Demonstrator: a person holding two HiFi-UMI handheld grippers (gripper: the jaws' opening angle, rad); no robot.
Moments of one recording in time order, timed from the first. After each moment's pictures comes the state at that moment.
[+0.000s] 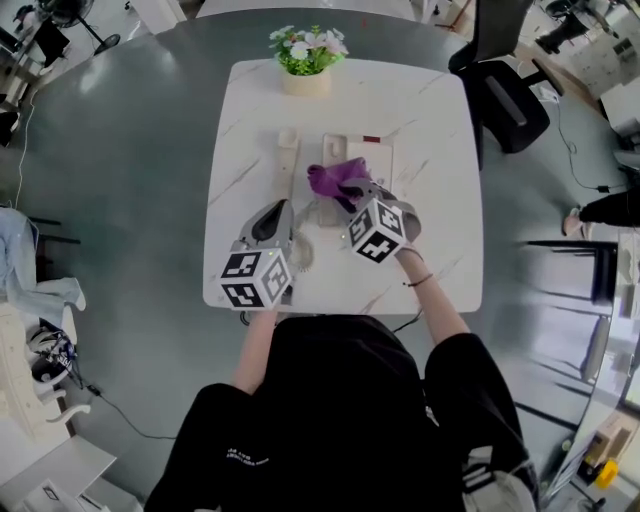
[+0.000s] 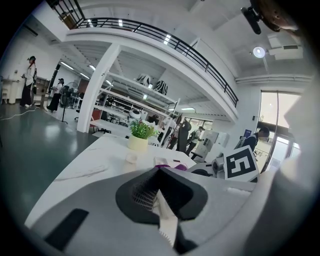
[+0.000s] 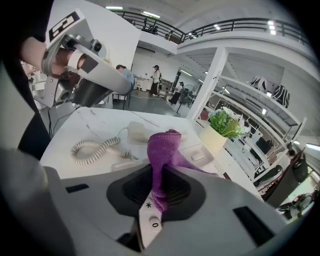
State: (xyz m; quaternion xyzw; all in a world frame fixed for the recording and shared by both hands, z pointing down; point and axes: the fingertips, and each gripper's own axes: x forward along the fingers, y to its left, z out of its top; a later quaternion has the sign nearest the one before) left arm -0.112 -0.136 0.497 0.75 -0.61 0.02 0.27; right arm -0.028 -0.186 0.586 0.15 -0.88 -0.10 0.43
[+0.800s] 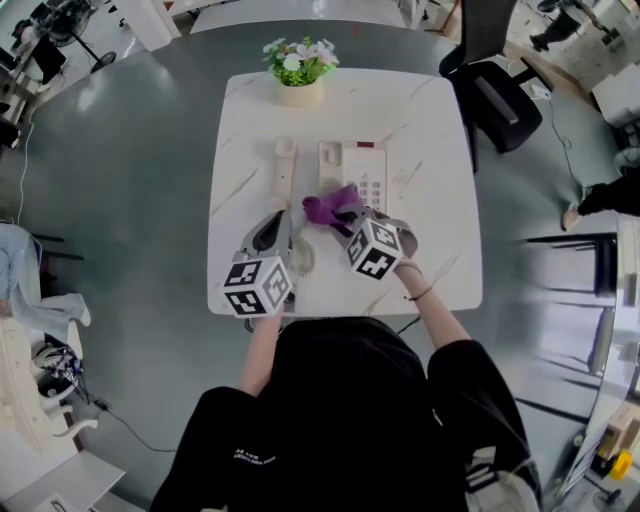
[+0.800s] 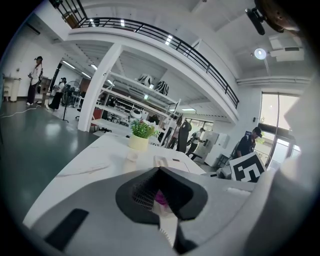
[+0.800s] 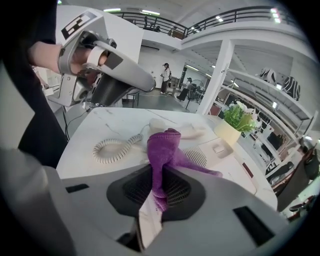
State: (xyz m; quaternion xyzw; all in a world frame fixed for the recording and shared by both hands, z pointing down) left arm -0.111 -0.127 0.498 0.74 -0.61 0.01 0.28; right arm -0.021 -0.136 0.600 0.10 -0.88 -0.07 0.45
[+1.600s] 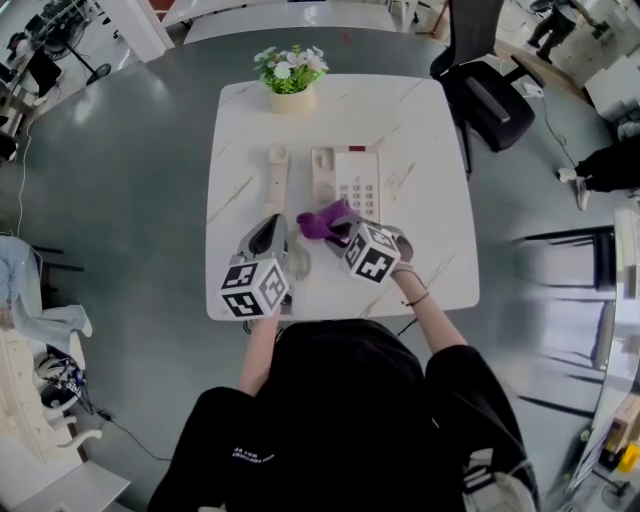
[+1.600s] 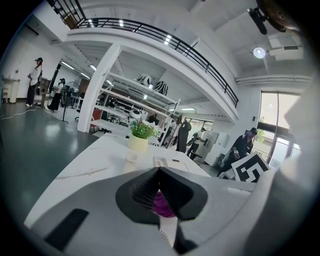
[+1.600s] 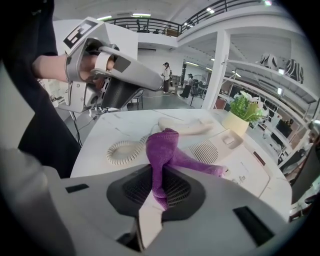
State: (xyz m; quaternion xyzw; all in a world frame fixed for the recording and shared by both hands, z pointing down) left arm -0.110 -0.130 0.496 0.75 -0.61 0.01 0.27; right arm -0.016 -0.114 0.604 0.07 -0.89 0.00 0.45
